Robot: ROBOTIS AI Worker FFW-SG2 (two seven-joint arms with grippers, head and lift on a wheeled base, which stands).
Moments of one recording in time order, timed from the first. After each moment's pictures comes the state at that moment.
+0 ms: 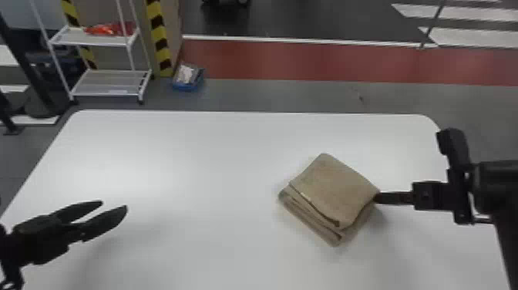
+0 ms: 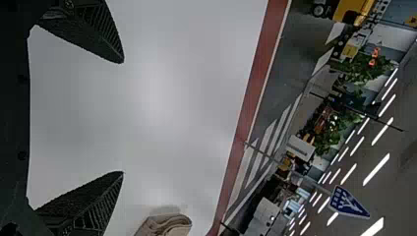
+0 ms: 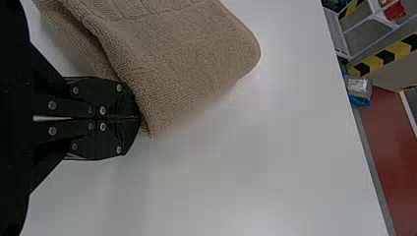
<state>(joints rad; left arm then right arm) 0.18 0.11 0.47 -1.92 0.10 0.84 -1.00 -0.24 -0.27 -0.19 -1.67 0.27 1.40 0.96</state>
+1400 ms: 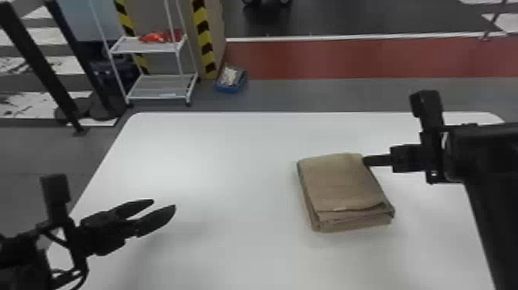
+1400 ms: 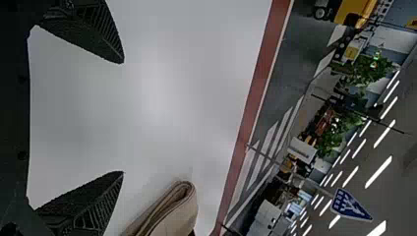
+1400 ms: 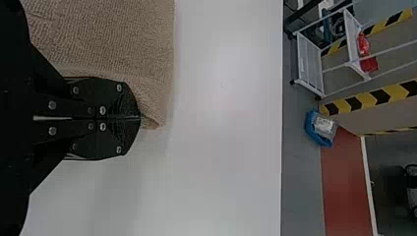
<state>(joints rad) 0.19 0.12 0.48 -1.93 0.10 0.84 -1.01 -0.46 -0.05 -0.04 -1.42 0.30 1.15 0.74</state>
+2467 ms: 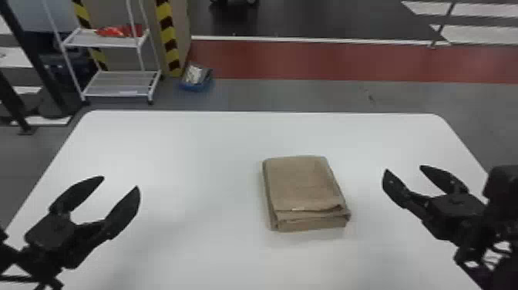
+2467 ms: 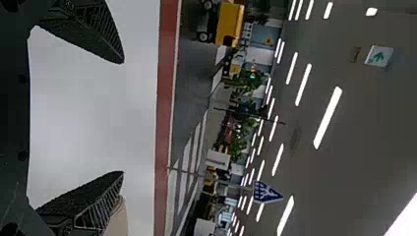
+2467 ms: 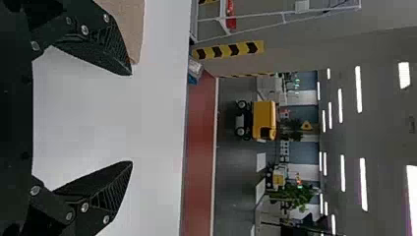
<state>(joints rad) 0.41 0.00 0.38 -1.96 0.27 0.14 -0.73 0.34 0.00 -0.30 -2.13 0.00 0.45 0.44</state>
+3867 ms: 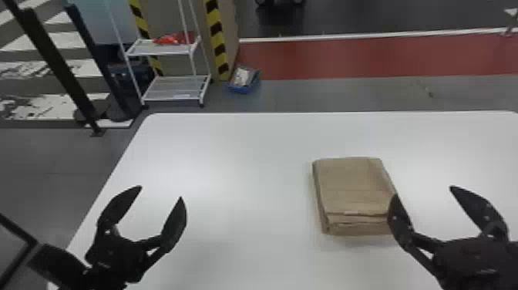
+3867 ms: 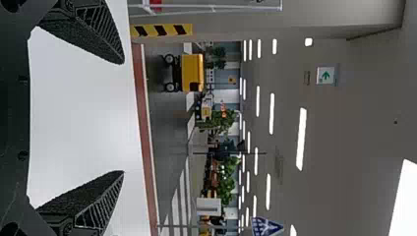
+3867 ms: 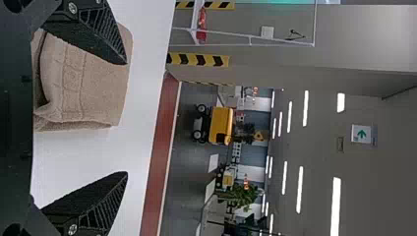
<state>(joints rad) 0.58 0.00 0.30 -1.96 0.17 -0.22 -0.47 0.59 0.00 0.00 -2.13 0.11 0.02 0.16</state>
